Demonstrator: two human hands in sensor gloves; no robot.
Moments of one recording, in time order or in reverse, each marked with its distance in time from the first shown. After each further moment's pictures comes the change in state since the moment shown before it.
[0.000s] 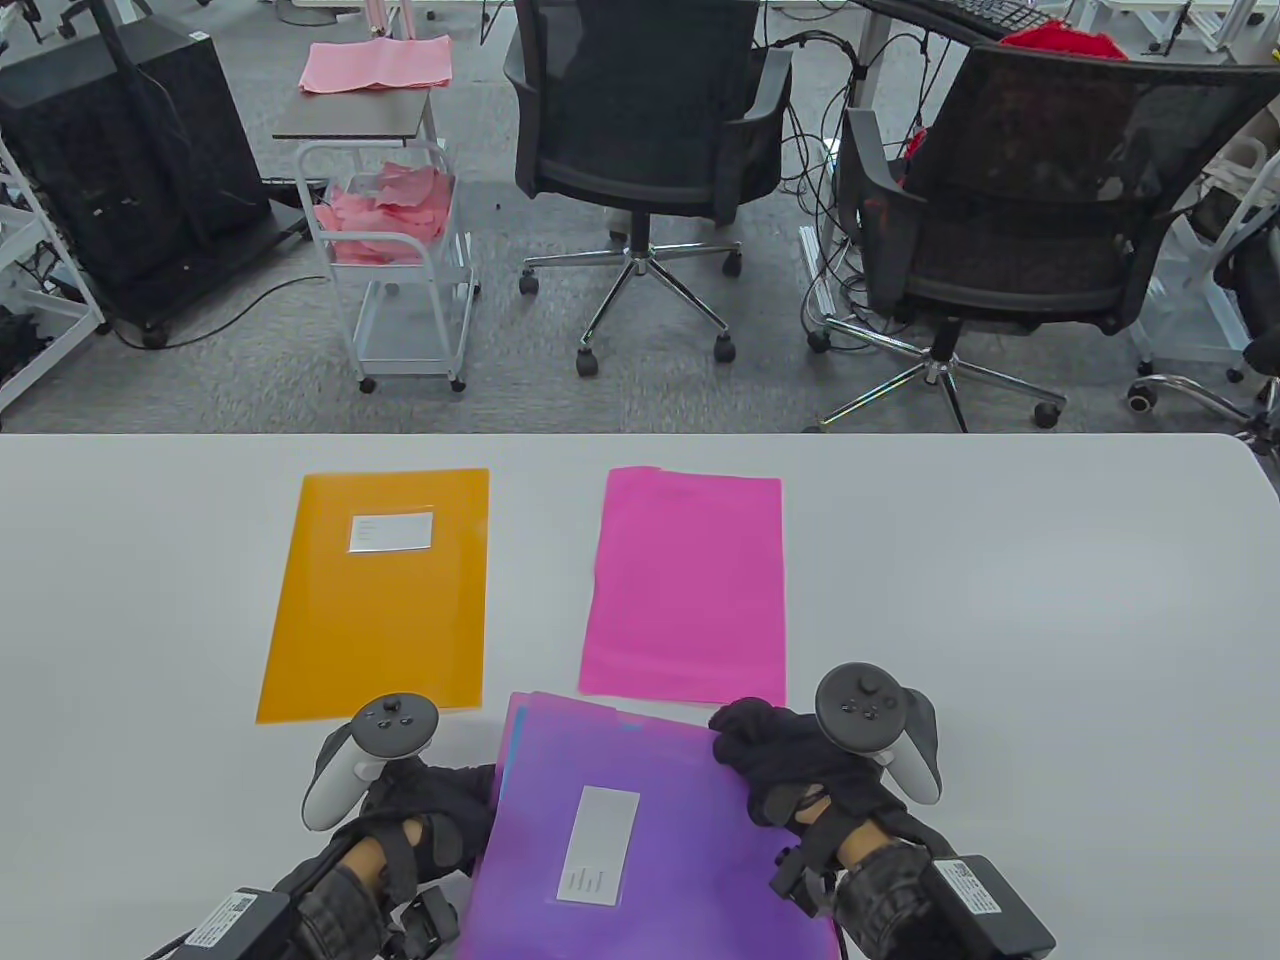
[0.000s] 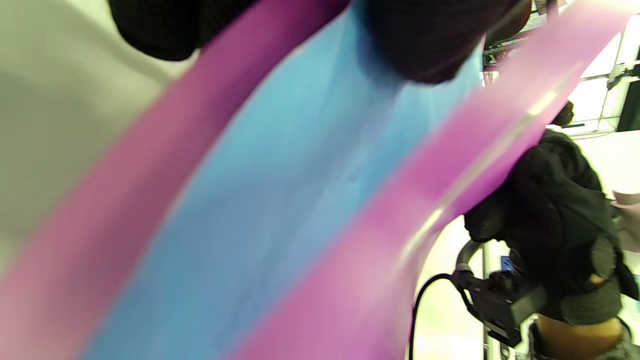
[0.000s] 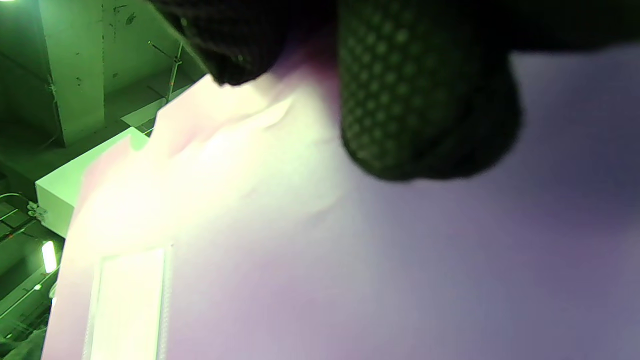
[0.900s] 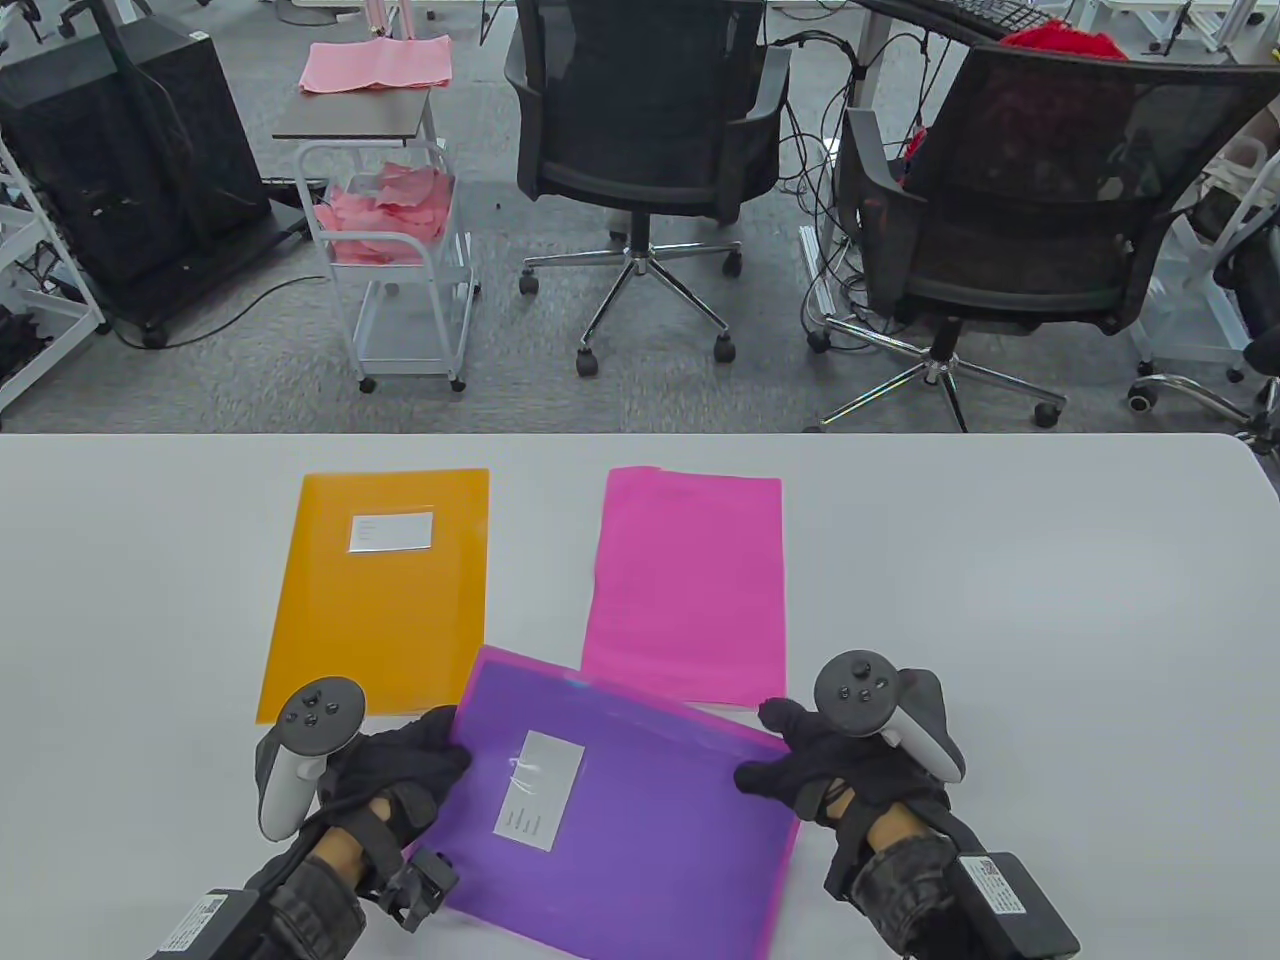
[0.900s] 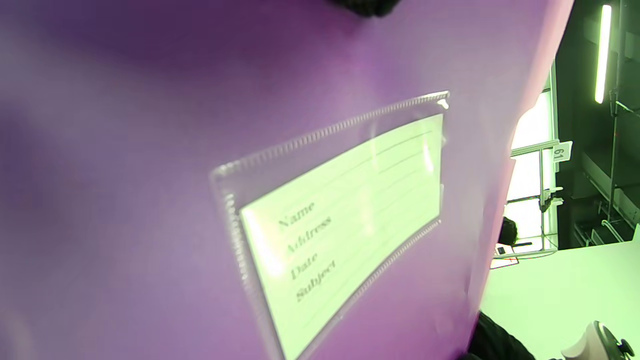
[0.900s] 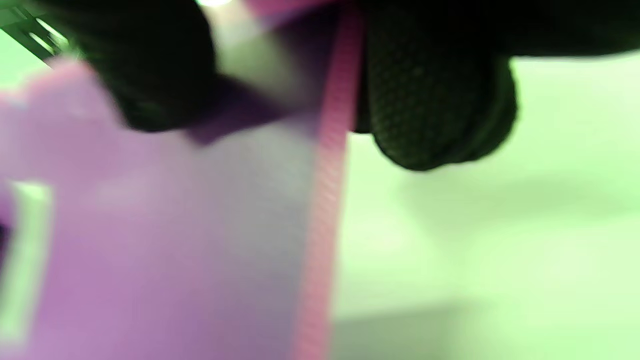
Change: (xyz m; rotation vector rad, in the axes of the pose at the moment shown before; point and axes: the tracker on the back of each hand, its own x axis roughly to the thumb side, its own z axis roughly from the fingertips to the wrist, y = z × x) left_hand 0.005 0.041 0.028 0.428 -0.107 0.026; right_hand -0.017 -0.018 -0.001 0.175 0.207 0.158
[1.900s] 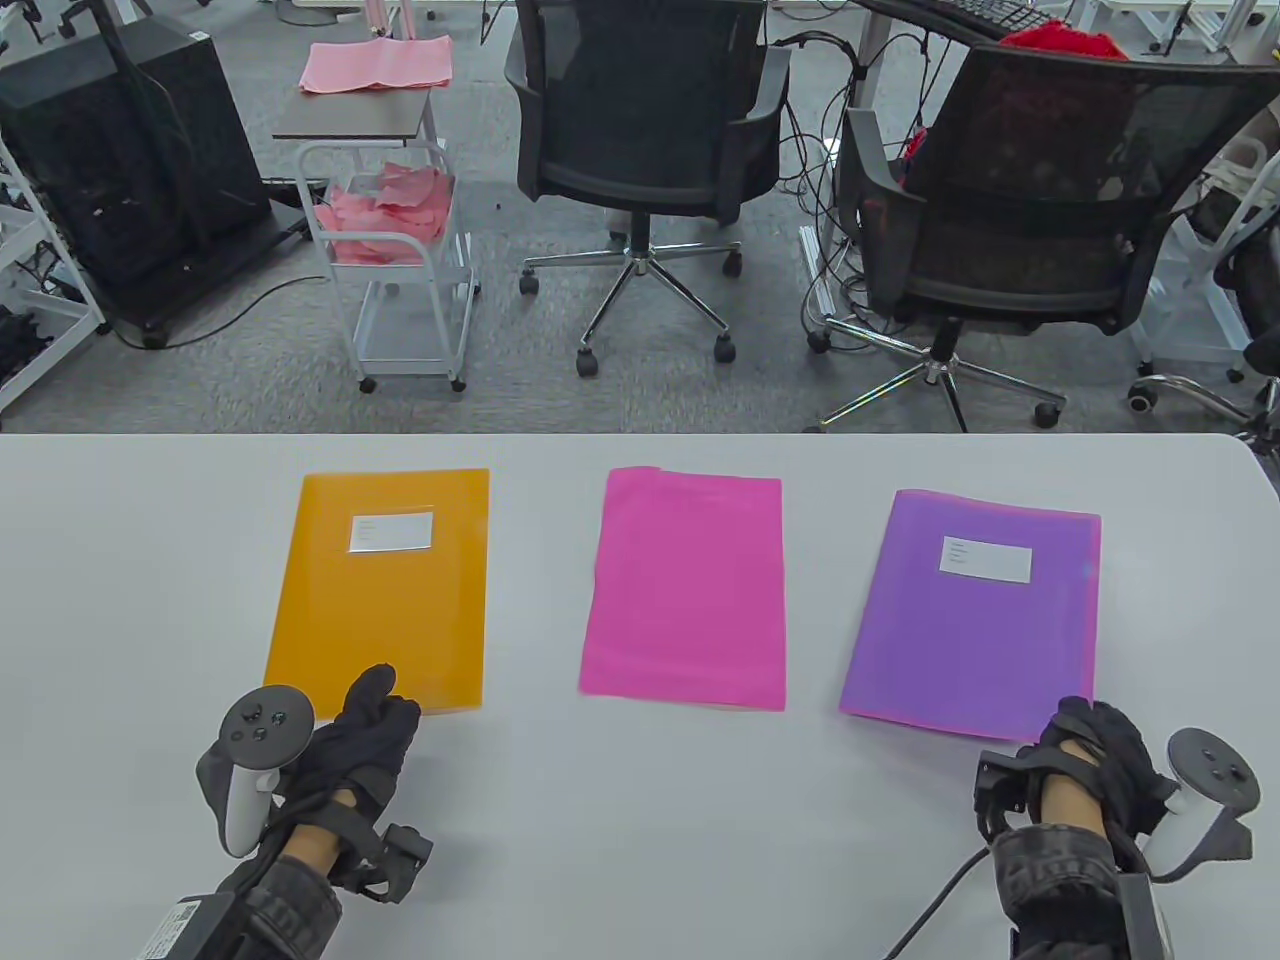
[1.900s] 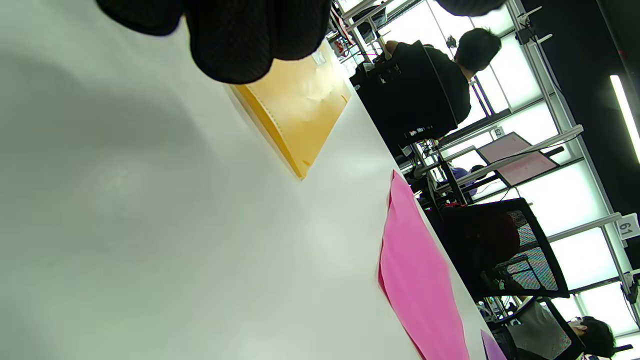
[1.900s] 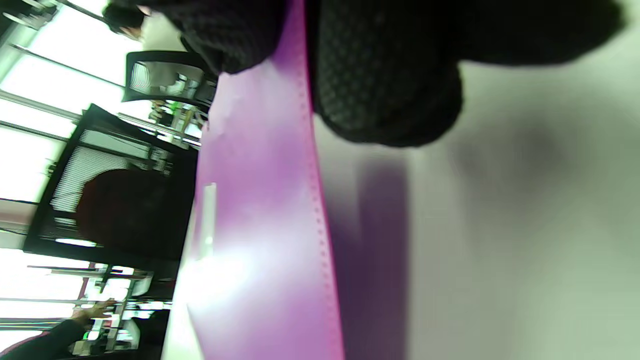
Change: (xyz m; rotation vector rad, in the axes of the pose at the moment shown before) left_hand -0.021 0.032 0.010 0.322 0.063 -0.097; right_hand -0.177 -0.084 0.112 -0.883 0.920 -0.832
